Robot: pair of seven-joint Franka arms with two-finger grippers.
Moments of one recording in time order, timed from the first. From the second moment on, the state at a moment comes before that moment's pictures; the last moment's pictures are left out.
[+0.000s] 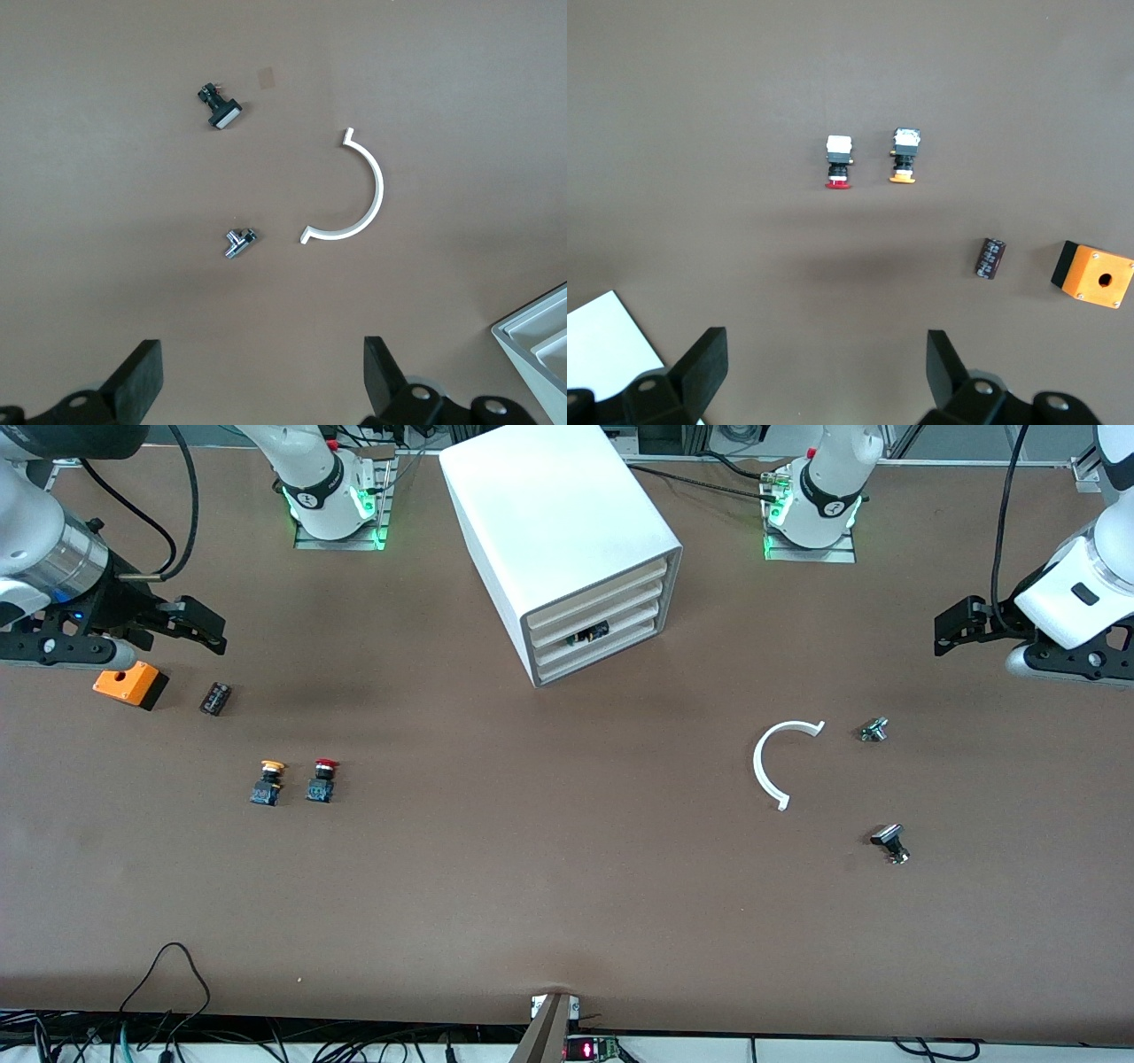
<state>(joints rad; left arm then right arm) -0.03 0.01 -0.01 -1.65 0.03 1.58 0.06 -0.04 -0.01 0.16 -1.70 -0.01 1.65 0.18</state>
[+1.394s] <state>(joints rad) -0.05 0.11 -0.03 -1.66 -0.40 1.23 0.07 0.13 0.26 0.18 -1.55 0.03 1.75 0.50</state>
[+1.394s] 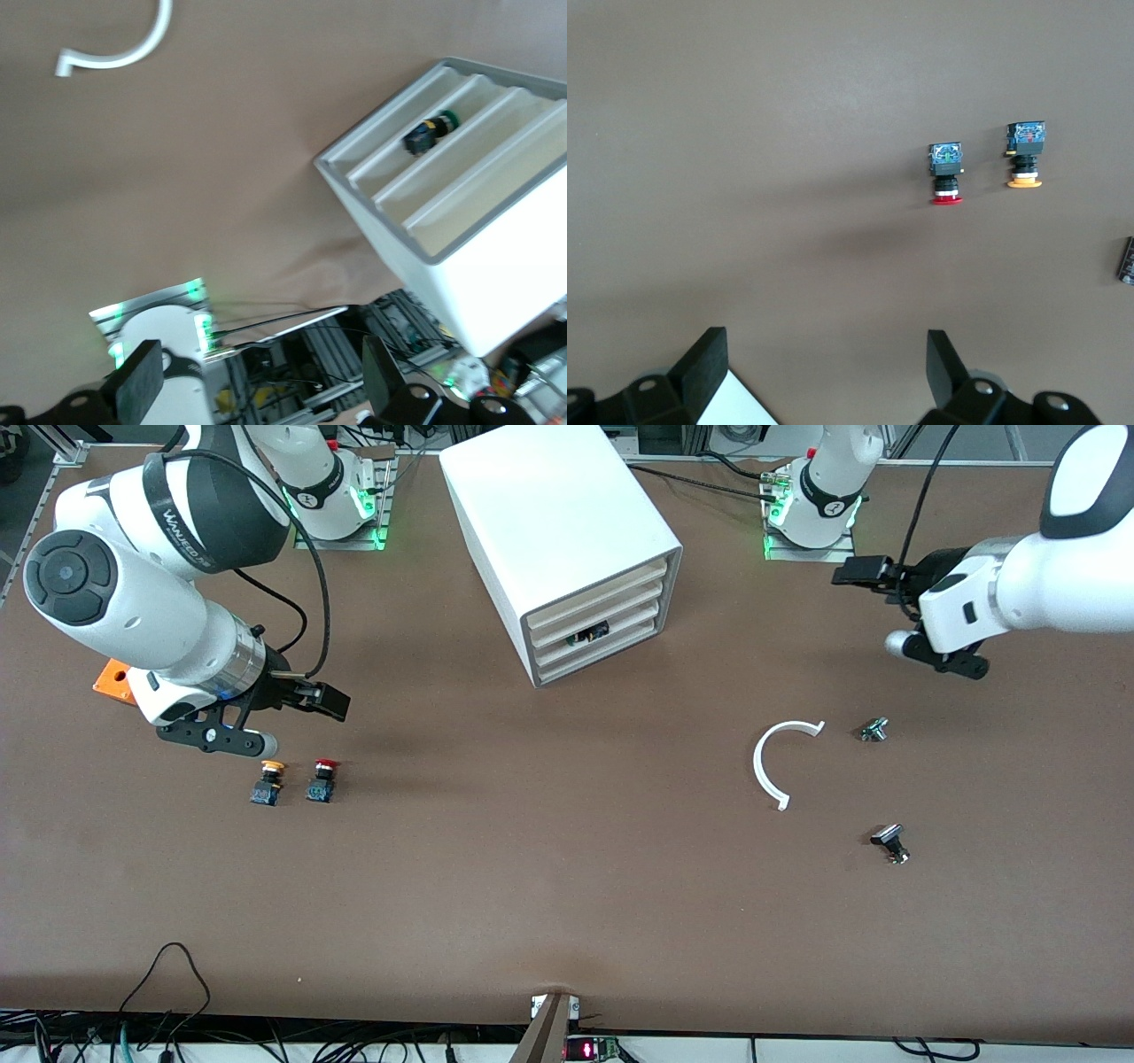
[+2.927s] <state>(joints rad) -0.12 0.54 -0.11 -1.99 -1.19 1.60 0.87 0.23 0.31 0.18 -1.52 -0.01 1.81 0.66</state>
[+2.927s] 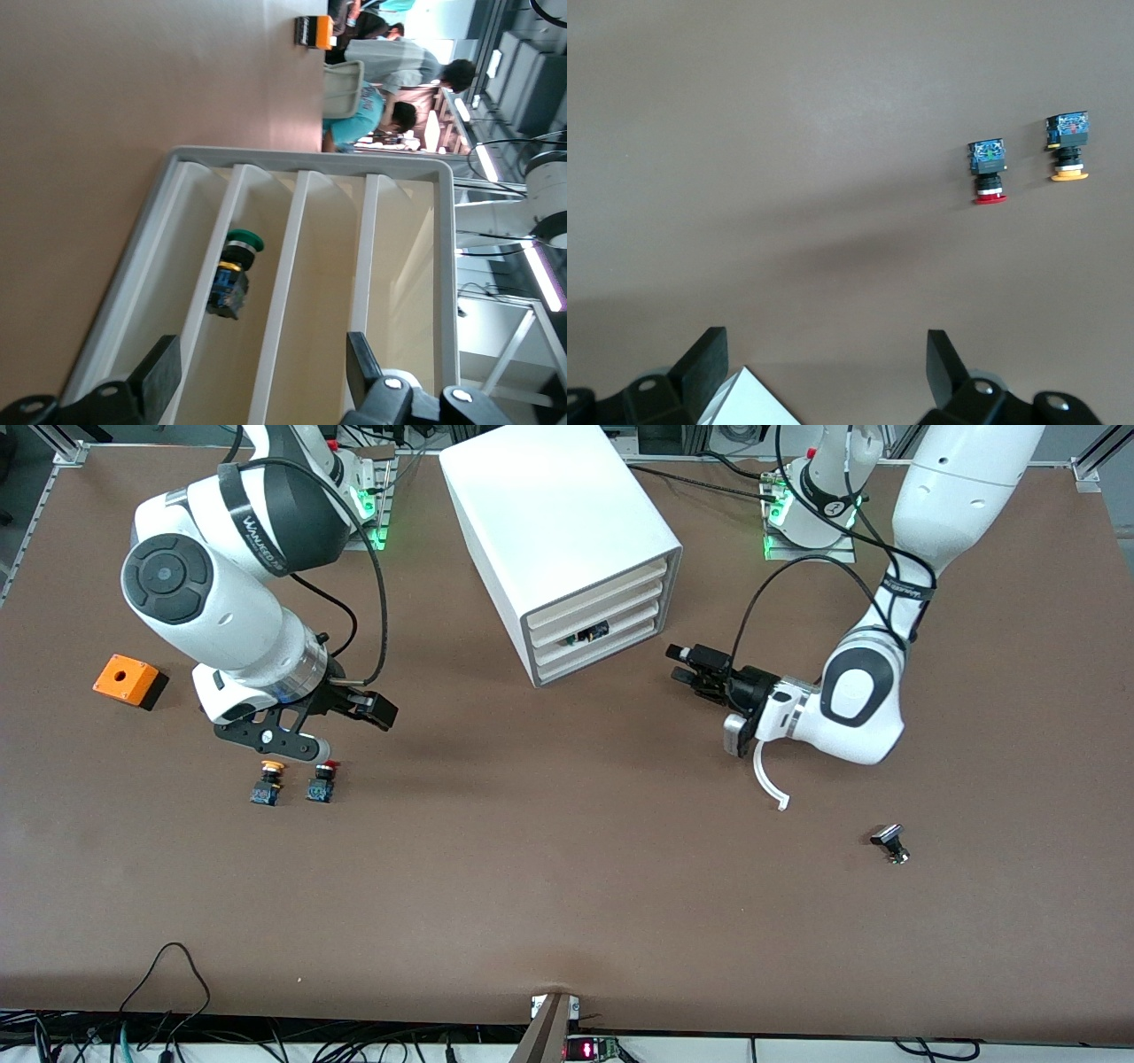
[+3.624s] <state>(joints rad) -0.16 0.62 -0.15 -2.07 -1.22 1.61 1.03 0.29 0.38 0.18 -1.44 -0.01 1.84 0.77</state>
